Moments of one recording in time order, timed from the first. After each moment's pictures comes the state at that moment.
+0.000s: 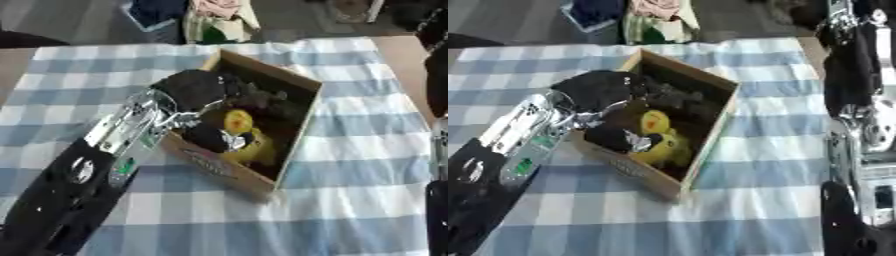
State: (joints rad) left arm -0.91 0.26 -0.43 -1.51 -1.12 -0.05 -0.60; right arm -0.58 -0.12 -0.13 -1.92 -0.01 0.07 -0.05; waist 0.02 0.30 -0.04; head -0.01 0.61
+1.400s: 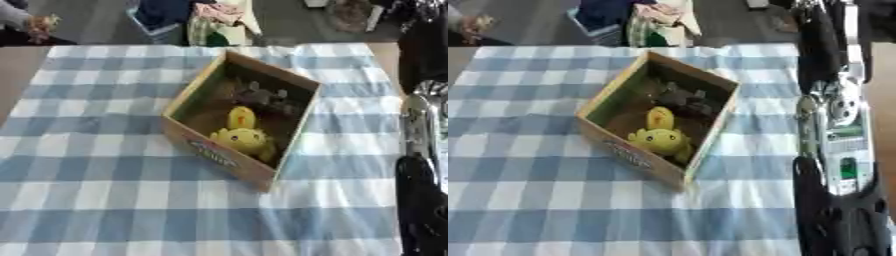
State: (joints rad) left arm -0.48 0.44 0.00 -1.98 0.13 -0.04 0.30; right arm -0.55 -0.11 -0.14 -1.93 0.02 0.05 -0.09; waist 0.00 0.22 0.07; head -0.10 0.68
